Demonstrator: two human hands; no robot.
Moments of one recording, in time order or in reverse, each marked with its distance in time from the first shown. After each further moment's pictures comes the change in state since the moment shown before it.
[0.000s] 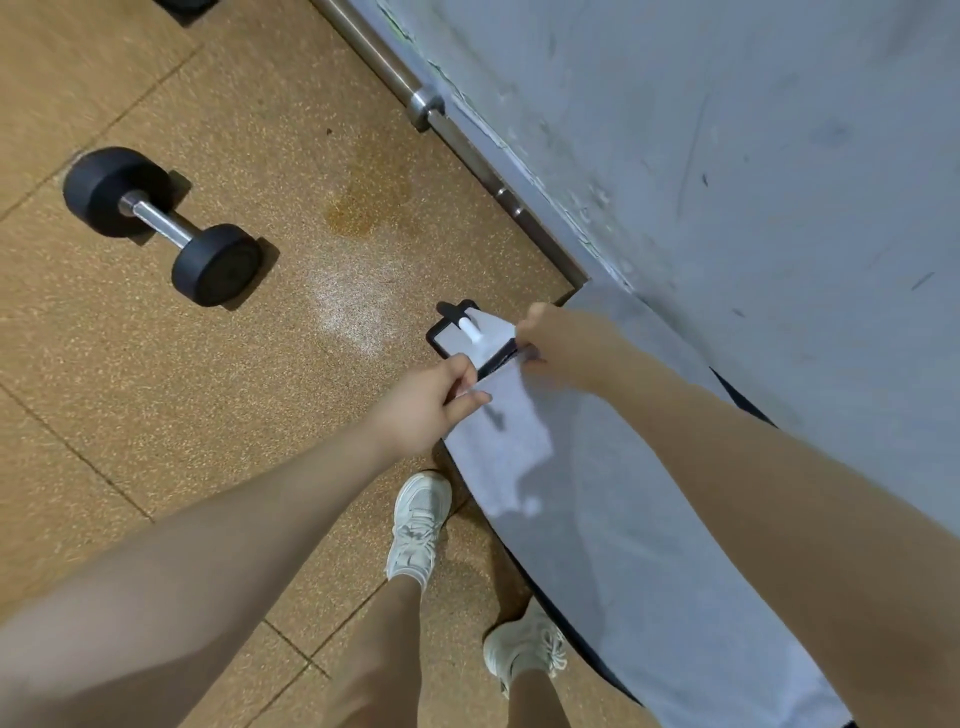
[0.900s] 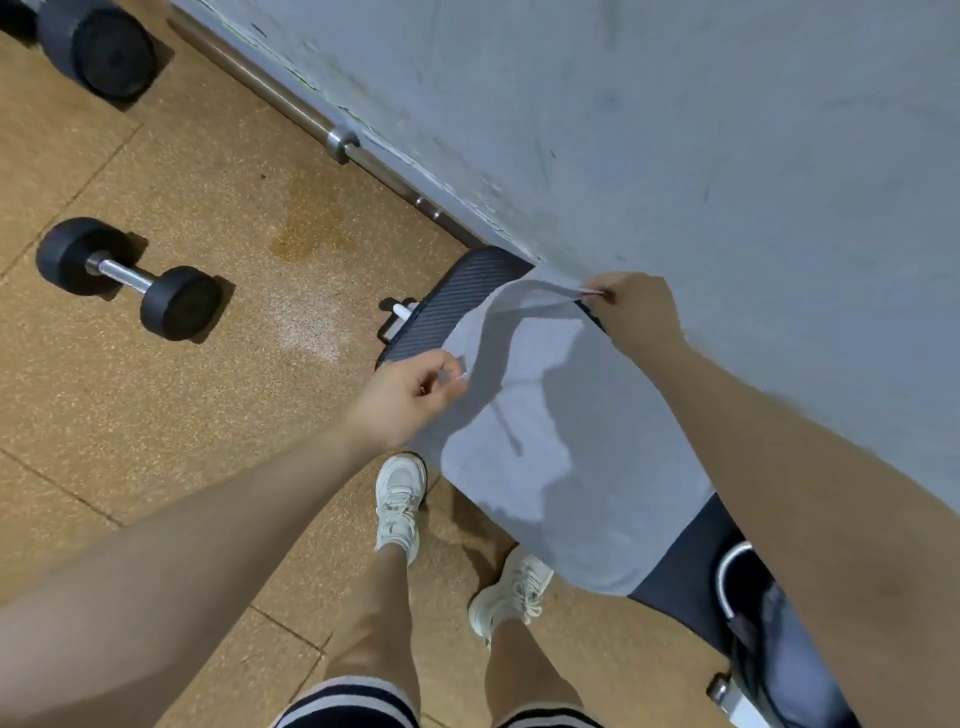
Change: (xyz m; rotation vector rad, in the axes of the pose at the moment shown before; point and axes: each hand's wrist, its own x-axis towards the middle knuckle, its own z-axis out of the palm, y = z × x) left_hand -0.090 0.100 0.030 -0.048 -0.026 0.097; right_hand -0.180 0.059 0.007 0.407 0.527 0.527
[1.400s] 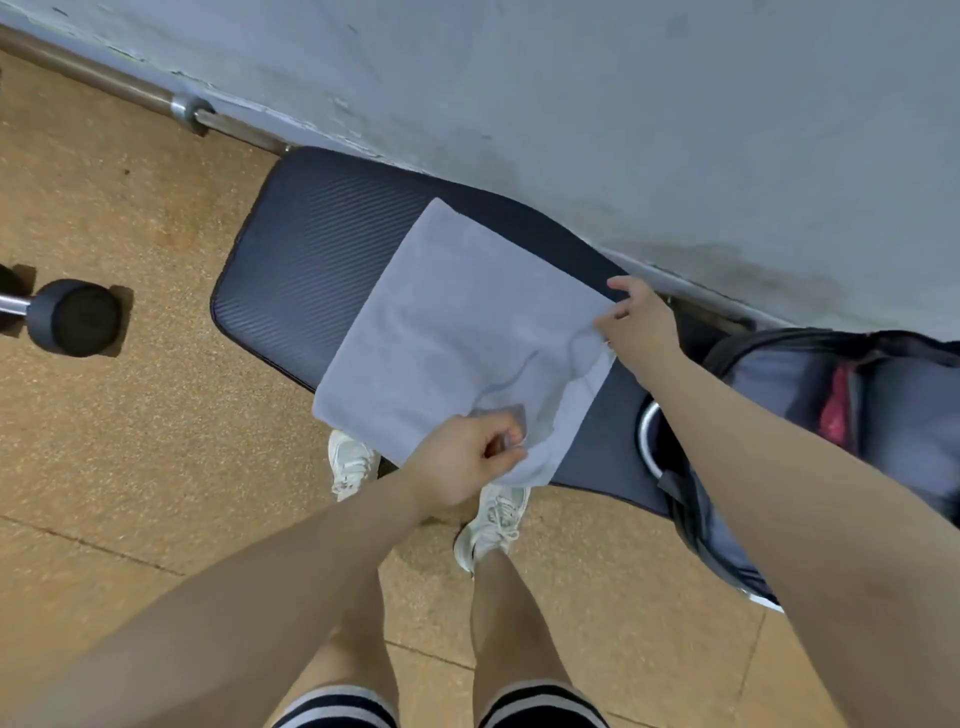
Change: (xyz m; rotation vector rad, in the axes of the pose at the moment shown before) left_hand -0.046 0.038 0.260 0.224 -0.357 0.142; right_hand -0.165 0.219 0.066 0.612 0.068 0.549
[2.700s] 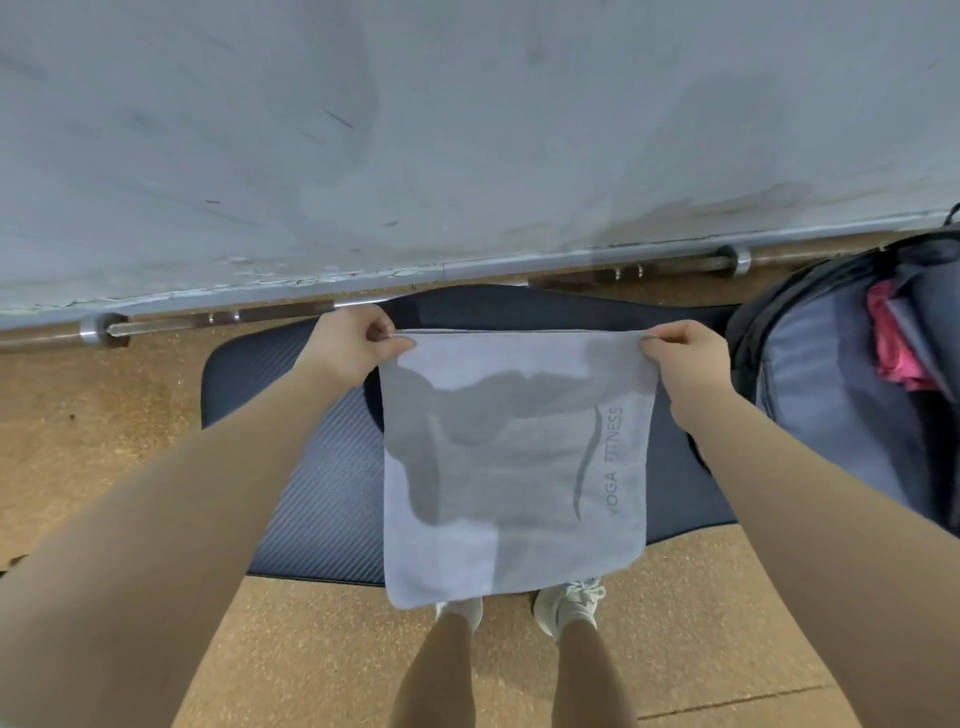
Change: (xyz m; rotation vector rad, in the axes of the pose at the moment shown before) left_hand 0.194 -0.014 -0.191 0.382 0.042 -0.119; right_hand 0.019 0.018 0.004 0.666 0.477 0.509
